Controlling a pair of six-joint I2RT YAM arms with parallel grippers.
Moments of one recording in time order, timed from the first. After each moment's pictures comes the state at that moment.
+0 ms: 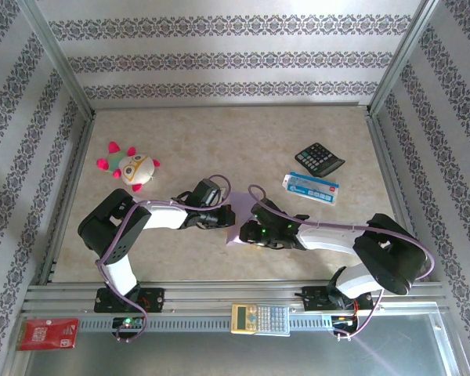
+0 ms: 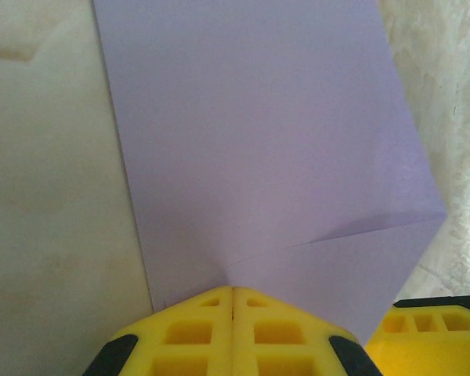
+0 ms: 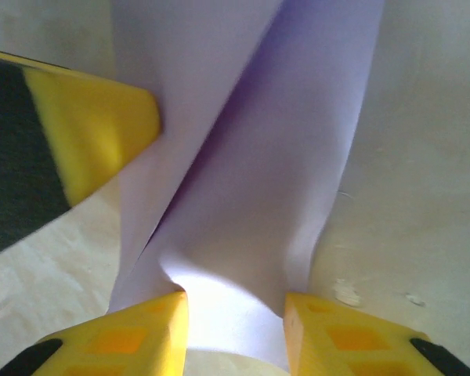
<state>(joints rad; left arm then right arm) -0.65 1.76 0.76 0.10 0.42 -0.74 0.83 1.44 0.56 -0.09 -0.17 0.99</state>
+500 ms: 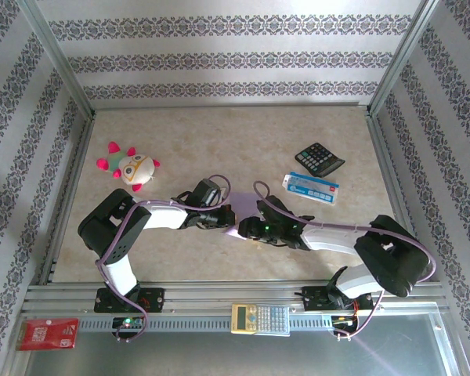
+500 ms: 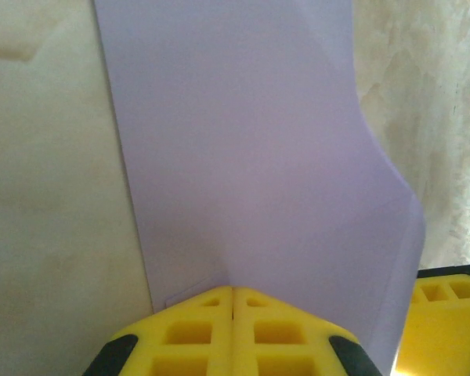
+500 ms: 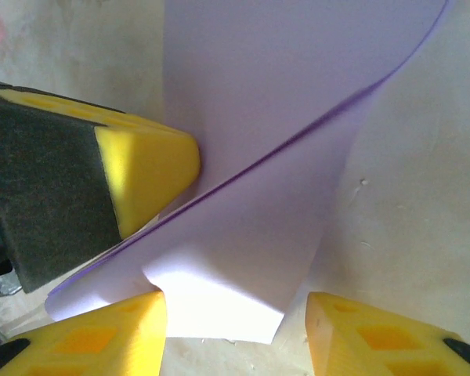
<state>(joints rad) -0.65 1.76 0.76 0.10 0.42 -0.74 0.78 1.41 0.50 0.05 -0.23 0.96</state>
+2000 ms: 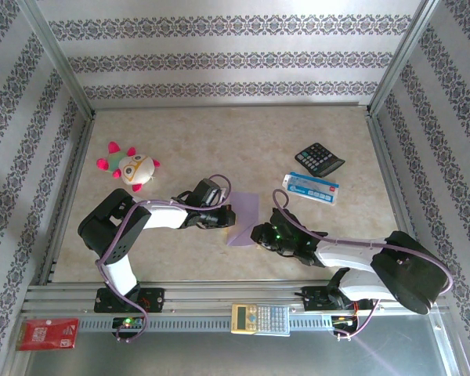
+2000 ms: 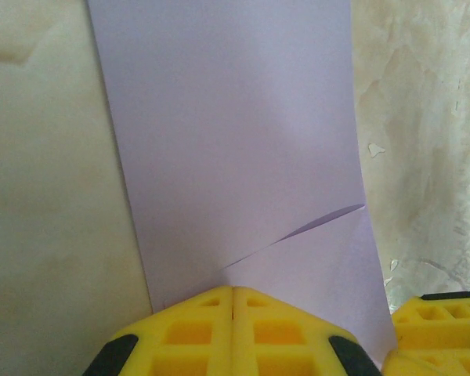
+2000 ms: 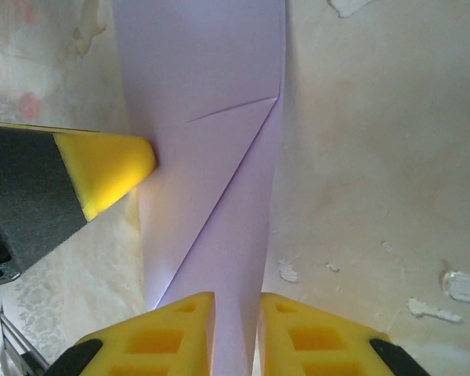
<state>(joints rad) -0.65 1.76 0.77 0.08 0.42 -0.72 0.81 1.26 0.30 0.21 -0.13 1.20</state>
